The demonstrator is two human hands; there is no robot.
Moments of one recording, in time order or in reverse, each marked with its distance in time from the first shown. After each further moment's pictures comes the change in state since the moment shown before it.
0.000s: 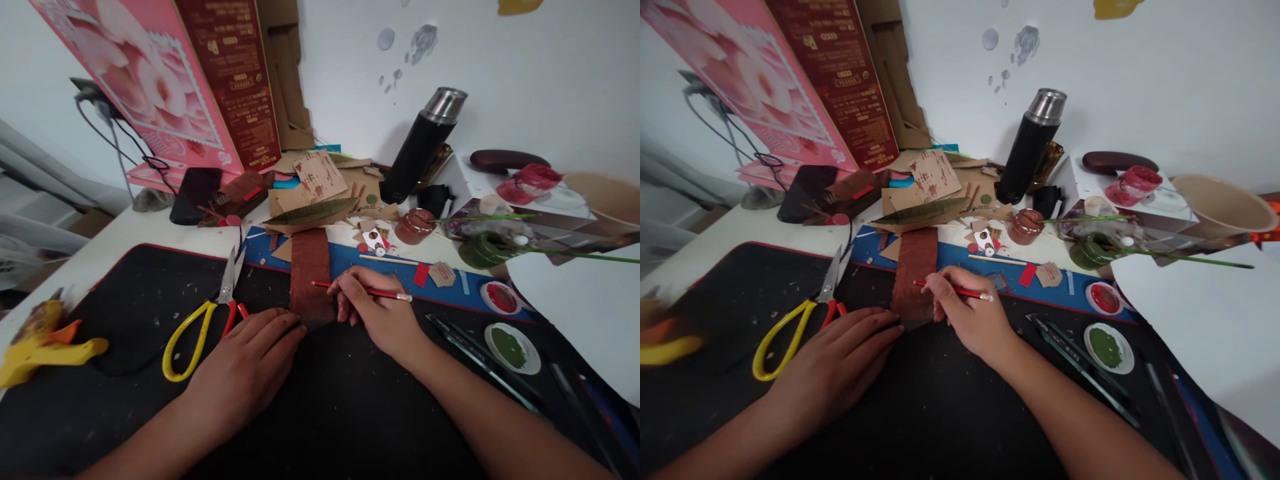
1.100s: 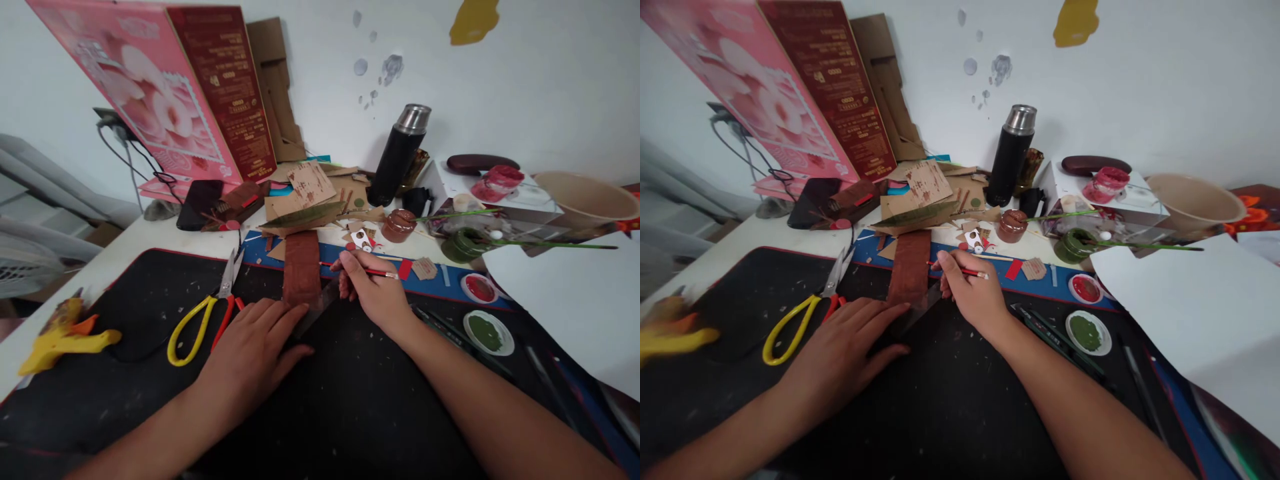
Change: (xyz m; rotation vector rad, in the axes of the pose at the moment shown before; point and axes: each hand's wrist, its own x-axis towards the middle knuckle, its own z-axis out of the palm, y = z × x) left_hand 0.022 0.019 -0.009 -0.008 -0.044 -0.110; right_hand 0.006 0.004 -0.018 0.027 0.143 -0.078
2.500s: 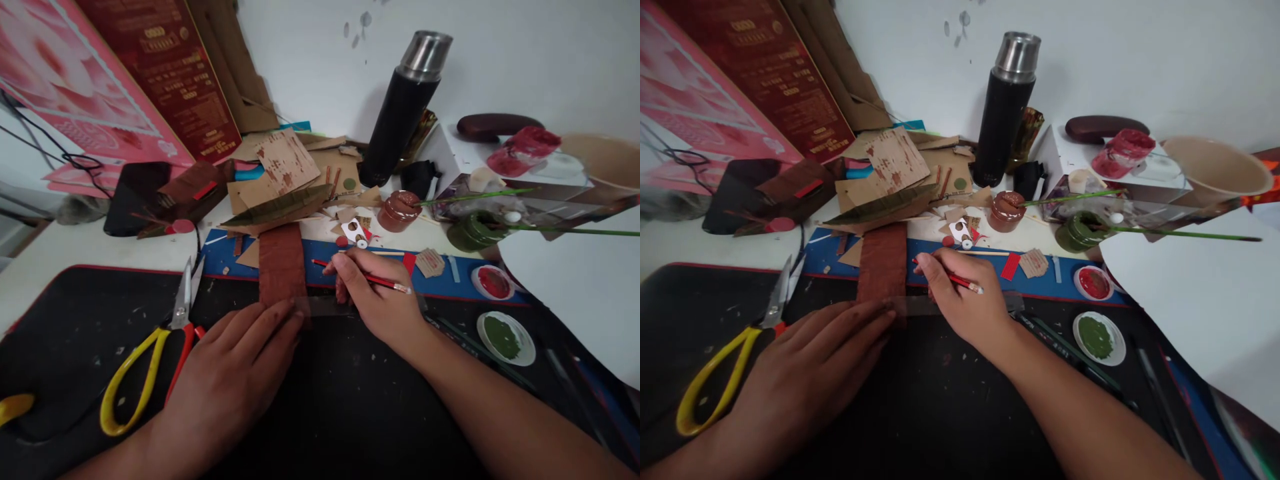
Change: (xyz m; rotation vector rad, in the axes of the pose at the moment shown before) left_hand 0.027 -0.014 0.007 0.133 0.024 0.188; right_hand 0.009 0.002 -0.011 -0.260 0.039 -0.113
